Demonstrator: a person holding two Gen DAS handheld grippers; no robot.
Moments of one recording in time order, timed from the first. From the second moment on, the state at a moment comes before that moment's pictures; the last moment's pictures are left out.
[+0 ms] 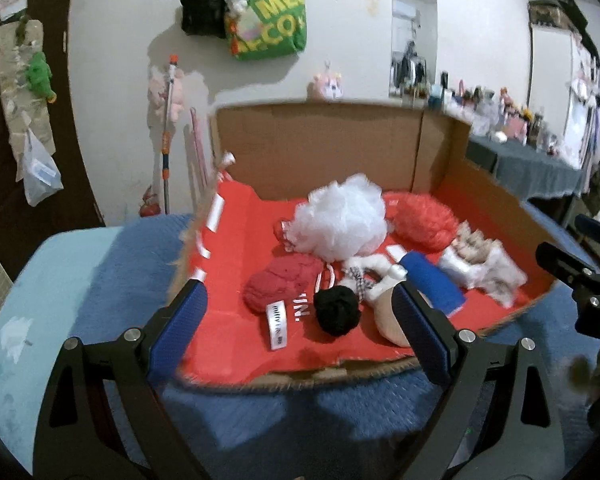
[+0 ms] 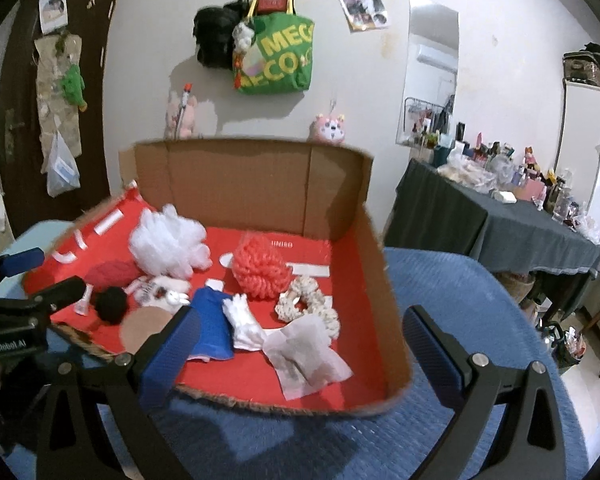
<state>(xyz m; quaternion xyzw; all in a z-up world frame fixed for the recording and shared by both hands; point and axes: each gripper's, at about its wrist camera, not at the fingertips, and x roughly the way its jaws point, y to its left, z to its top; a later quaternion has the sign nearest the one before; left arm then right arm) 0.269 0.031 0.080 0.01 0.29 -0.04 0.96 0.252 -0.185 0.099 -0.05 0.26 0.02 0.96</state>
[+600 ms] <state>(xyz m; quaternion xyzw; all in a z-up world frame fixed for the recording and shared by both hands) 0.104 0.024 0.135 -0.04 0.30 -0.05 0.95 0.118 -0.171 0.121 -0.04 0.30 0.06 0.95</state>
